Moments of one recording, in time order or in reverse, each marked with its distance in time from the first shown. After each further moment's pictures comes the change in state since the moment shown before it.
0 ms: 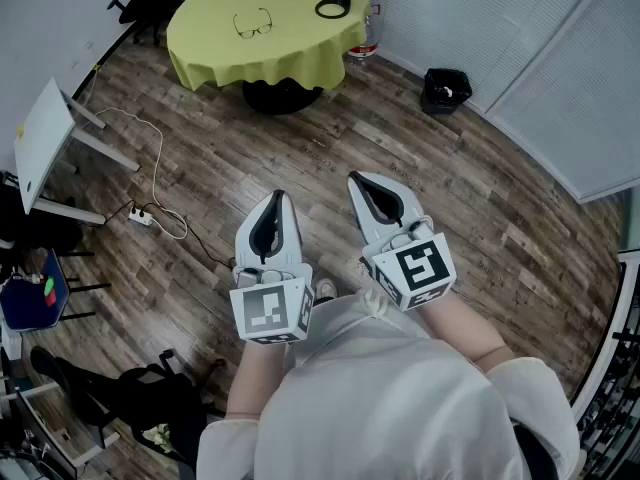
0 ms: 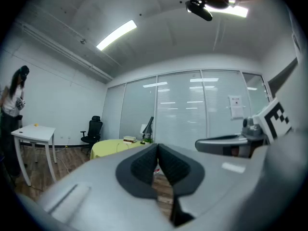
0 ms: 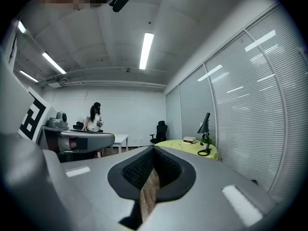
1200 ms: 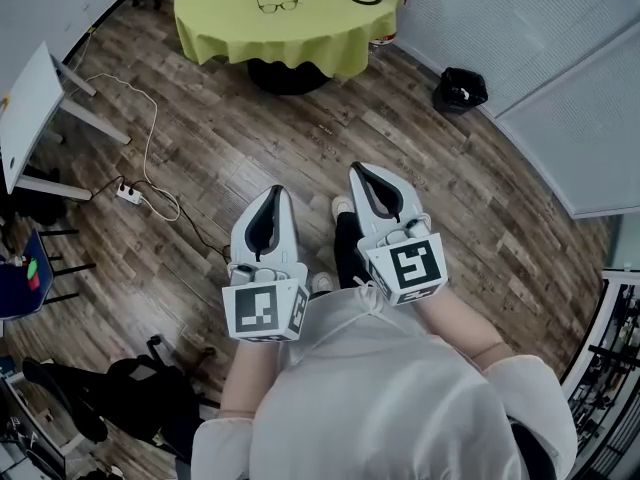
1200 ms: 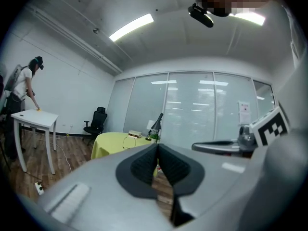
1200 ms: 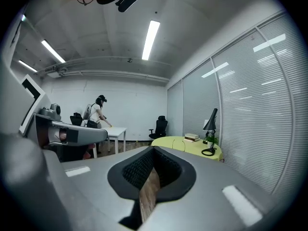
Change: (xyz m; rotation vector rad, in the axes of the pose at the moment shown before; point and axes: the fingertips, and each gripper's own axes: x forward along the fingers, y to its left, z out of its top) left arm 0.059 0.123 -0.033 -0.113 0.025 0.014; right arm 0.142 0.025 -0.029 -0.062 0.057 -0.022
